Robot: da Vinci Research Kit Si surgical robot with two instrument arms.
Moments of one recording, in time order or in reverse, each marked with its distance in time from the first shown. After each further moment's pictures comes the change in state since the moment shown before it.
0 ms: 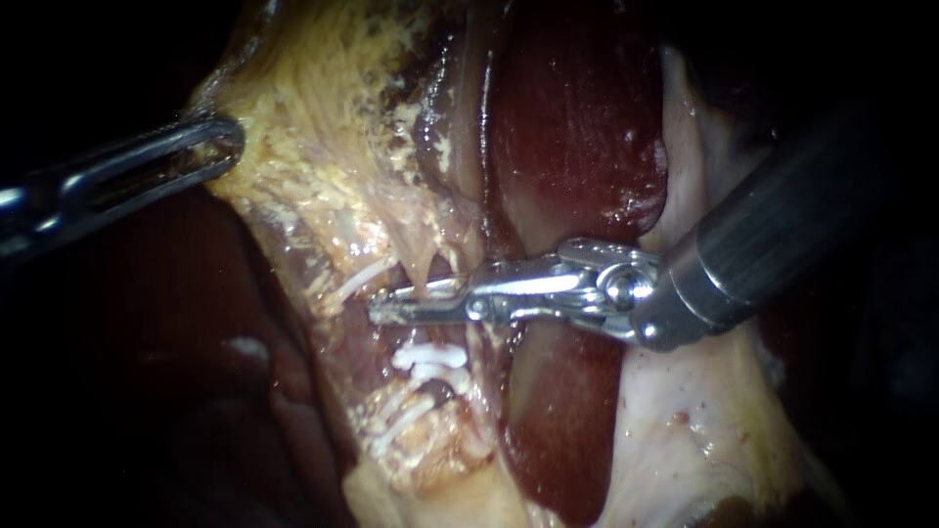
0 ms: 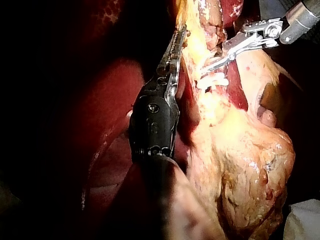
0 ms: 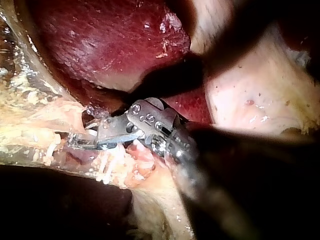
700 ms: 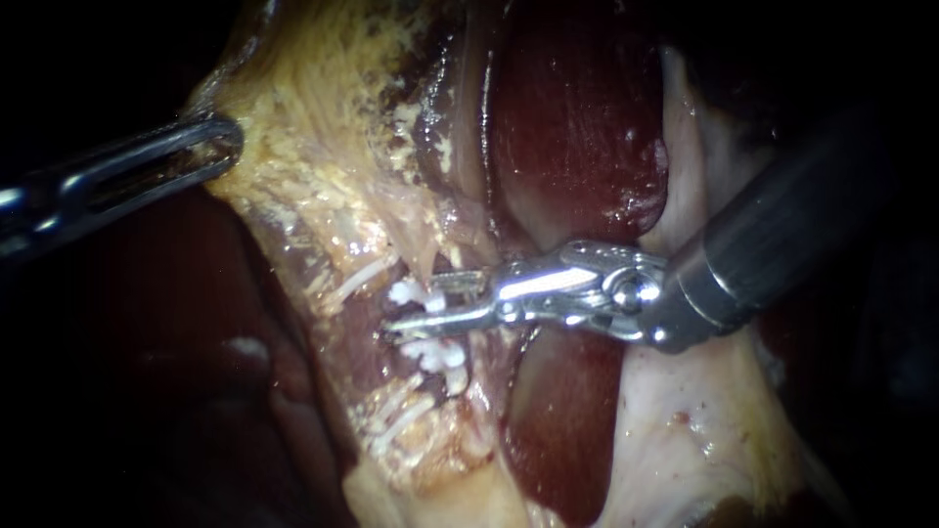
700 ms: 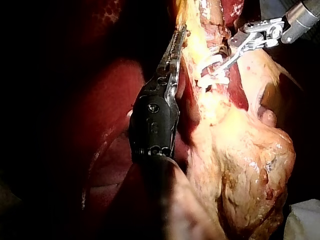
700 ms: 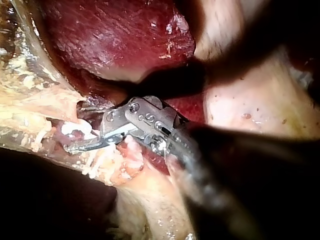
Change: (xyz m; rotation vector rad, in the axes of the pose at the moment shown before) right arm 0.000 0.000 0.000 -0.026 0.019 -0.162; left arm 0.000 0.000 0.000 -0.002 -0.001 0.000
